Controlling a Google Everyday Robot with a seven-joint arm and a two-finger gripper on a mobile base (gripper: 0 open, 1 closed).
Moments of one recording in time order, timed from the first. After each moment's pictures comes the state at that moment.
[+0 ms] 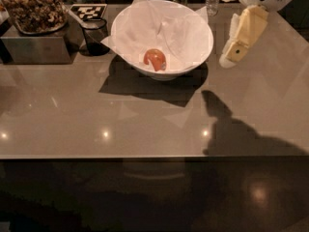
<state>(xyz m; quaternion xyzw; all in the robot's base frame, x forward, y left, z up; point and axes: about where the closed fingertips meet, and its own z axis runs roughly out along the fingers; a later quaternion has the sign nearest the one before) 0.545 -0.147 1.021 -0.64 0.71 0.05 0.27</state>
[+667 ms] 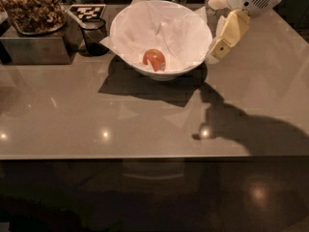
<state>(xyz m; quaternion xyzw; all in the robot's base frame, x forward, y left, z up) 0.580 -0.132 1.001 -0.62 0.72 0.11 0.30</state>
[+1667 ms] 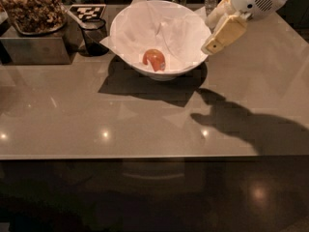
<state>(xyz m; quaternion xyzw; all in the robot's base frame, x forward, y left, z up) 0.586 -0.143 0.996 -0.60 0.73 0.12 0.30</state>
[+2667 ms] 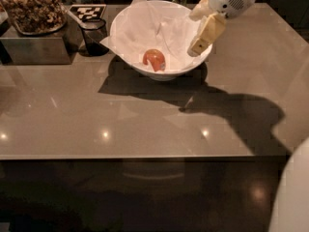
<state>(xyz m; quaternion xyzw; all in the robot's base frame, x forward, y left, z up) 0.629 -0.115 0.976 -0.63 0.71 0.13 0.28</state>
